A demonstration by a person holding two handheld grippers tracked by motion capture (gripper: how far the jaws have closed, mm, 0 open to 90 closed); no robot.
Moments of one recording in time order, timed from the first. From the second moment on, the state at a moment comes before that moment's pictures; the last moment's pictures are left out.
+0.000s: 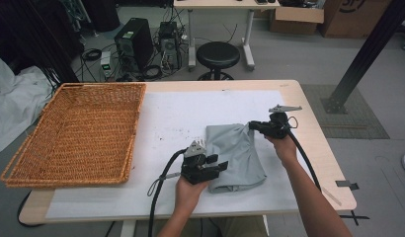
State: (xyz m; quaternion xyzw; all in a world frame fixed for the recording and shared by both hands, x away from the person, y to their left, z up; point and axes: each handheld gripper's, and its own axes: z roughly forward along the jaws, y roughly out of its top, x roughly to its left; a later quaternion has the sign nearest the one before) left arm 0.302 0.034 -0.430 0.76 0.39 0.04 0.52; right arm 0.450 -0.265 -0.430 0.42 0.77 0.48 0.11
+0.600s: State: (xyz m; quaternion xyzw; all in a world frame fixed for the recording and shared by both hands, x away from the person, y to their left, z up) left arm 0.298 0.047 -0.434 0.73 0.40 0.06 0.55; right arm 0.423 -0.291 -0.410 0.43 0.74 0.50 0.15
